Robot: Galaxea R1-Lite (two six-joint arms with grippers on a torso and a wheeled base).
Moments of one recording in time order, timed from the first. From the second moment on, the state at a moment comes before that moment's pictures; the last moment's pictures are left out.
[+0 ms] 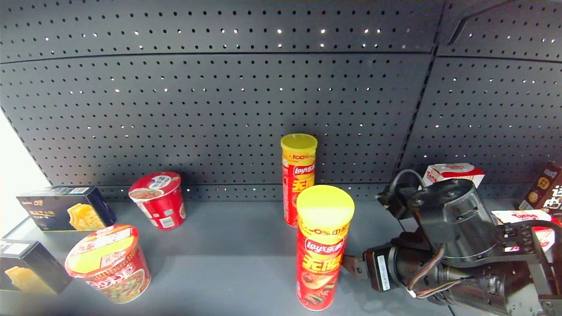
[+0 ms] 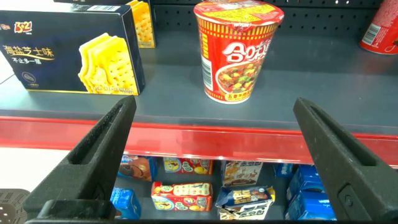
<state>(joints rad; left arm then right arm) 0.00 0.01 0.00 0.00 0.06 -0.04 0.86 1.59 -0.82 -0.08 -0.35 0.41</state>
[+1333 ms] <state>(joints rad) 0.00 0.01 0.00 0.00 0.06 -0.04 0.90 1.62 -0.84 -0.08 -0.35 0.41</state>
